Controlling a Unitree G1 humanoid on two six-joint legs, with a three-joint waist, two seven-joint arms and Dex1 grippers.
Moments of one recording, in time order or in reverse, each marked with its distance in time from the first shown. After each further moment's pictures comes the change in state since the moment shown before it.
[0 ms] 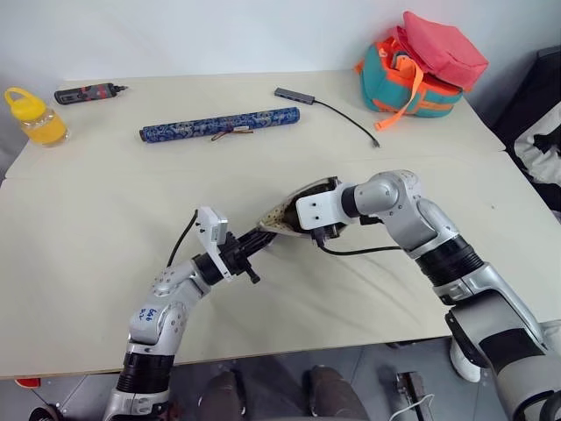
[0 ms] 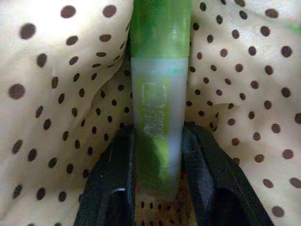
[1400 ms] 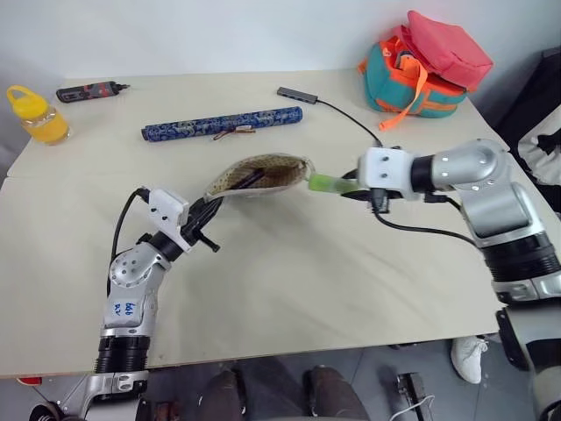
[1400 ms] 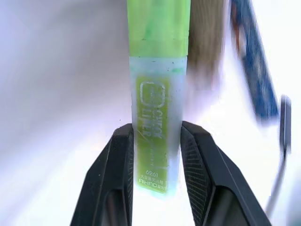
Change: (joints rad) left arm -0.068 0.107 0.145 0.220 0.254 -0.412 0.095; right arm 0.074 -0.236 -0.237 -0.070 0.282 0.089 0.062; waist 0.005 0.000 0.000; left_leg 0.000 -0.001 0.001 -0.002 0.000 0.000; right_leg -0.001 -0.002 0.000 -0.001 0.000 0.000
